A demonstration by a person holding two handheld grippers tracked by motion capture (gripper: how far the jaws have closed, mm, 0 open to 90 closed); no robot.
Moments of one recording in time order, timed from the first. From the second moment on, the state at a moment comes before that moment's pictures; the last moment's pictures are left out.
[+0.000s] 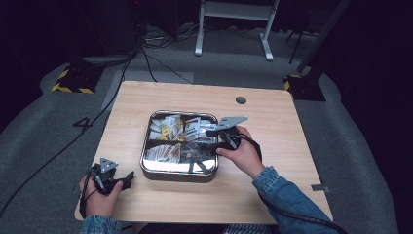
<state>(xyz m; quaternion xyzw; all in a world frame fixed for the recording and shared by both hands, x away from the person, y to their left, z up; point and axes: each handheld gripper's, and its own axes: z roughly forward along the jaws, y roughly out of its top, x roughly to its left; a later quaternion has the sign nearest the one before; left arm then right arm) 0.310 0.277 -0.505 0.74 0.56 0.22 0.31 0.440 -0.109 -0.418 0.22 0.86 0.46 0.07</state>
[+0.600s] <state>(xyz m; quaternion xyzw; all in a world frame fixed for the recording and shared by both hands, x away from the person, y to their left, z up) 0.311 0.276 -0.505 0.74 0.56 0.21 0.31 0.459 -0.053 -0.427 0.21 0.87 0.43 0.06</state>
